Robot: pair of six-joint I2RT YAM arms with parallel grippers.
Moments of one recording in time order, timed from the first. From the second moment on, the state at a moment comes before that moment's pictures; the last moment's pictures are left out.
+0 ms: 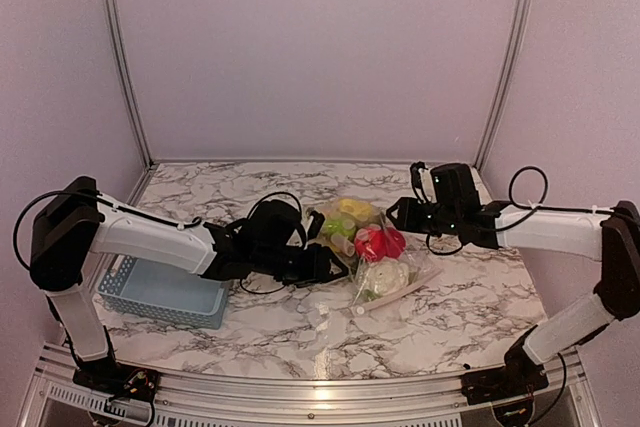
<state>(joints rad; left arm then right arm) -1.02 1.81 1.06 0.17 0.24 -0.88 0.54 1.46 0.84 0.02 -0.02 0.48</state>
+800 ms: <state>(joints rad) -1.08 1.96 1.02 0.38 0.41 -1.09 0.71 0.85 0.37 -0.05 -0.21 0.90</state>
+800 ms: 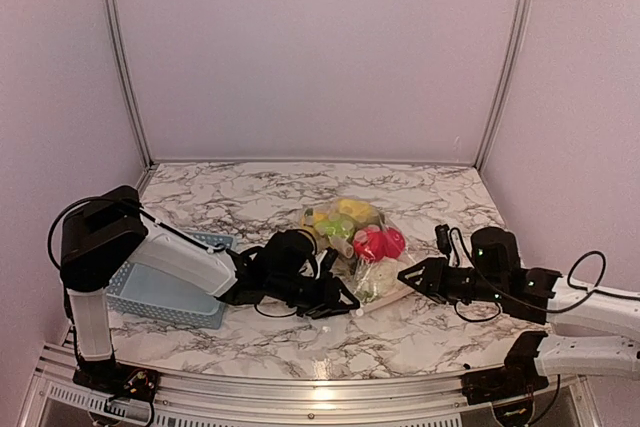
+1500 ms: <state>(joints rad) -1.07 2.13 1.23 0.46 0.48 -1.17 0.72 0.88 0.31 0.04 -0.25 1.00</state>
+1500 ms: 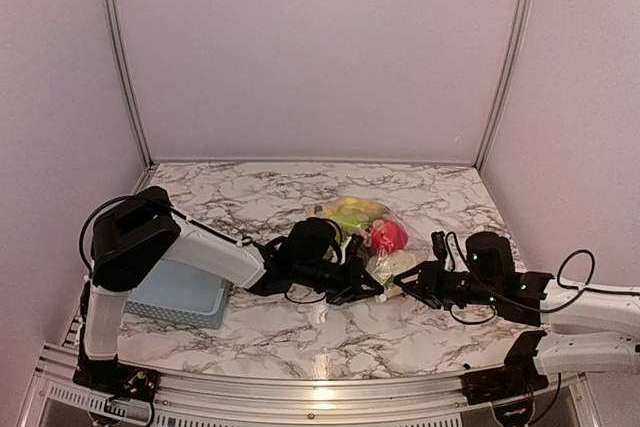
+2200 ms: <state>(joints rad) -1.03 2.22 1.29 0.72 0.56 -1.40 0.72 0.91 0.24 0.20 -0.29 1.14</state>
